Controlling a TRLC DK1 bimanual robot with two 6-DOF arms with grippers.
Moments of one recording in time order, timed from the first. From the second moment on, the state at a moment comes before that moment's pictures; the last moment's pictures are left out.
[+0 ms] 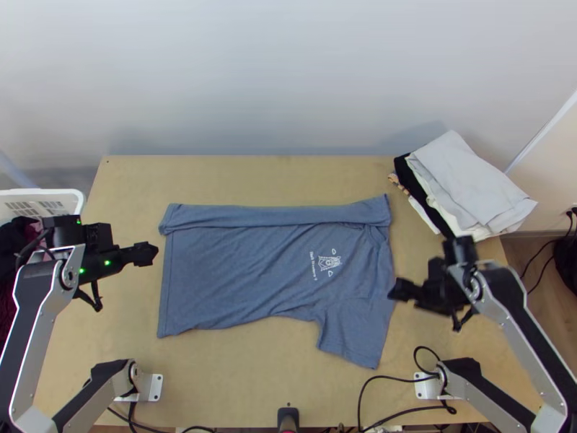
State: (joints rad) left arm 0.19 1.01 0.92 -0.81 0.31 -0.04; right arm 0.13 1.02 0.72 -1.04 -0.34 0.38
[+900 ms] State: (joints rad) left arm 0.17 0.99 0.92 -0.85 0.31 -0.03; right arm 0.15 1.23 0.63 -0.87 -0.36 0.41
